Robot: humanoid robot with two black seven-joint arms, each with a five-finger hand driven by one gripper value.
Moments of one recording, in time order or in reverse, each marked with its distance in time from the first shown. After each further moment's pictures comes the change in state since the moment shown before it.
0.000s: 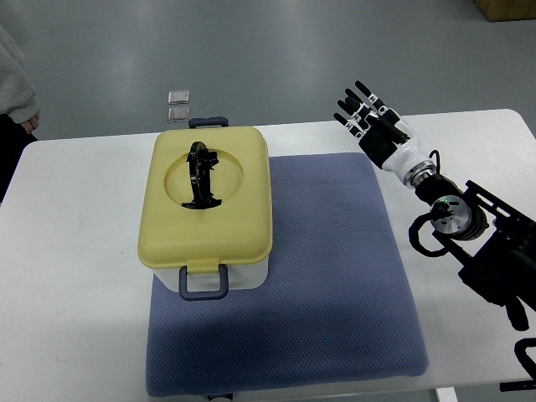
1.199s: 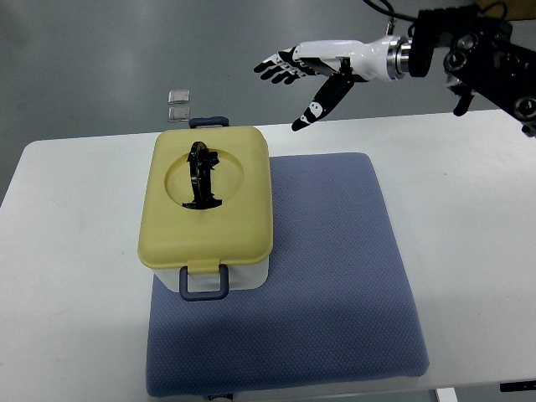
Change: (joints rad) left arm 0.000 0.000 -0.002 -0.026 0.002 -0.015 0.000; right arm 0.662 -0.171 -0.405 0.047 -1.130 0.339 -0.080
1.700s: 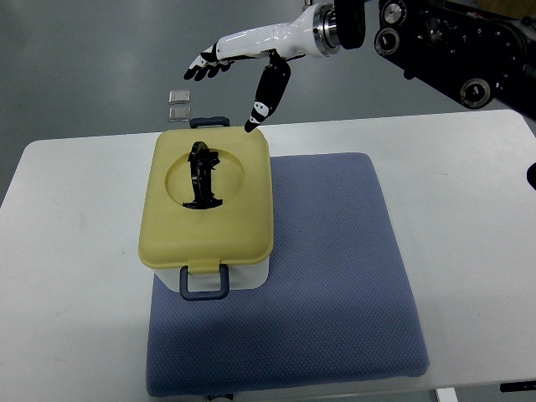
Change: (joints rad) left arm 0.000 0.000 0.000 0.002 -0.005 0.000 0.000; right arm 0.142 0.135 -0.076 0.062 -0.146 0.004 0.000
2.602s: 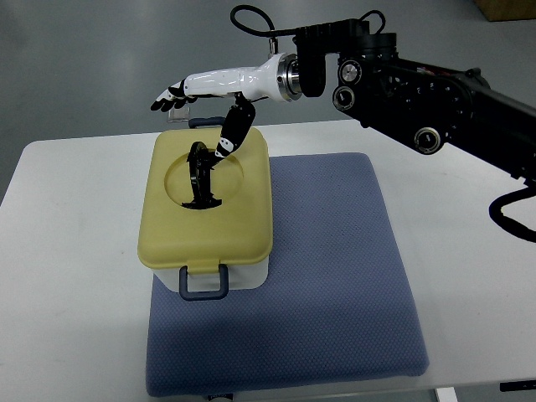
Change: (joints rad) left arm 0.002 0.000 0.000 0.008 -0.001 0.000 0.000; right arm -0.101 0.100 0.002 -0.001 -0.016 -0.148 0.006
